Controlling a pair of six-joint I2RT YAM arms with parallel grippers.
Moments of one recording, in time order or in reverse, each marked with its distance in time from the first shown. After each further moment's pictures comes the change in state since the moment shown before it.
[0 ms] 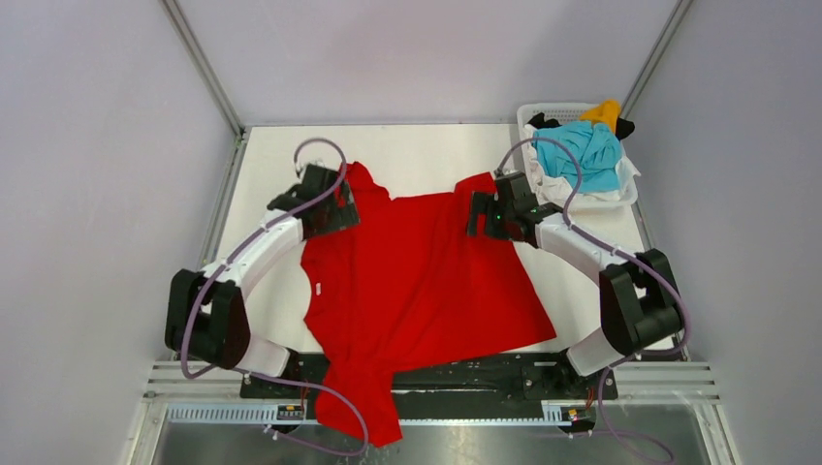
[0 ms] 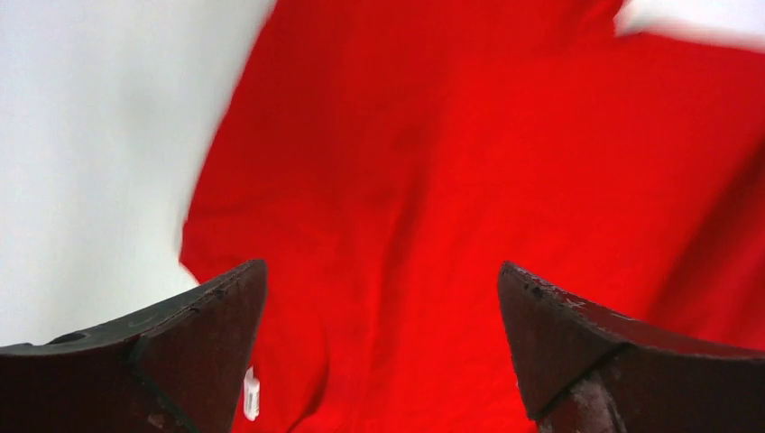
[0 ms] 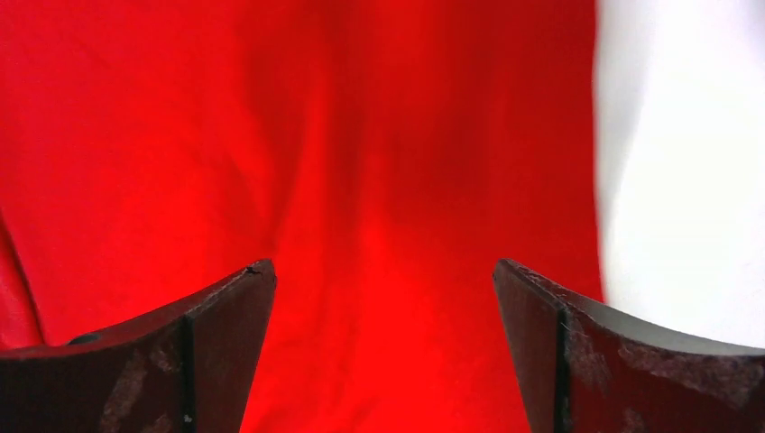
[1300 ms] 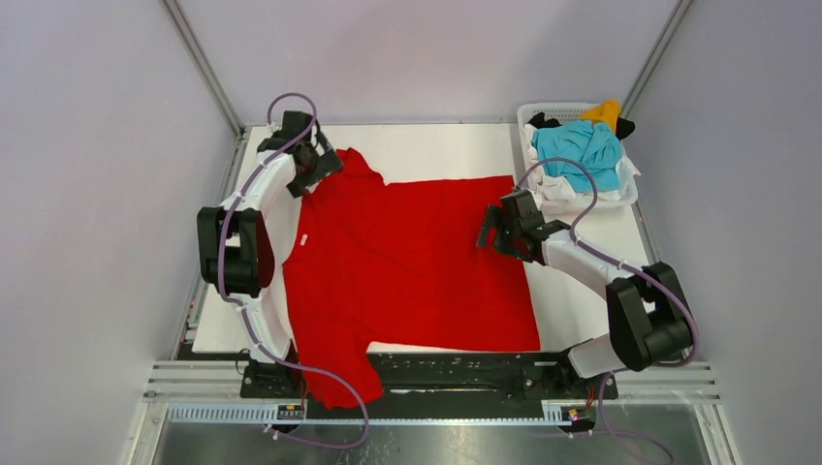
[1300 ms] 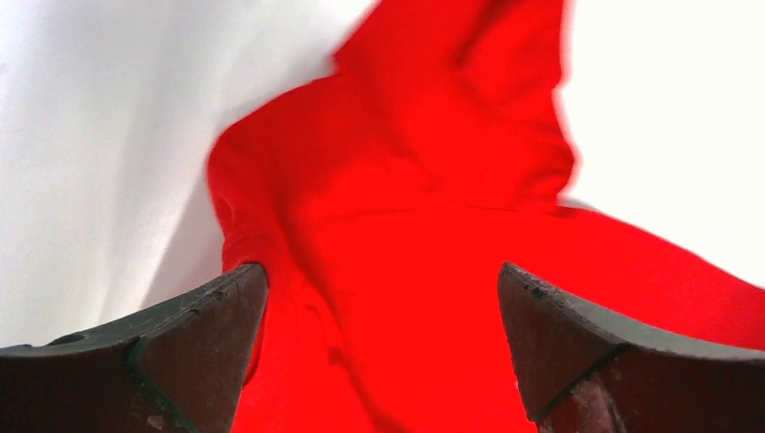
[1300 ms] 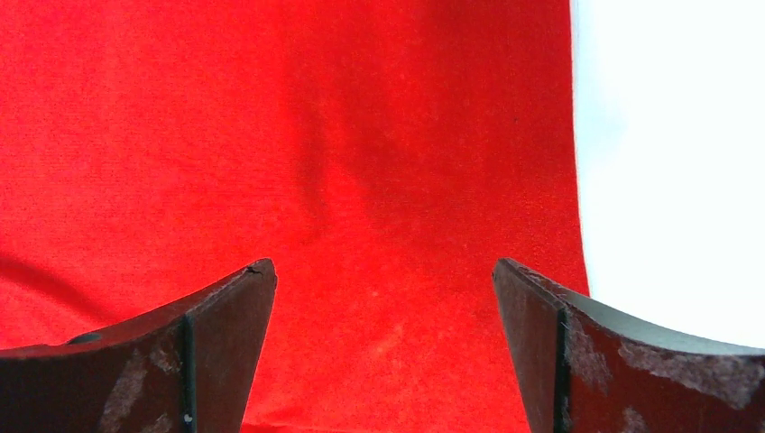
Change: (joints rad) left arm 0.246 0.447 0.424 -0.090 0.120 -0.103; right arm -0.006 -0.040 -0.196 0.012 0.072 0.195
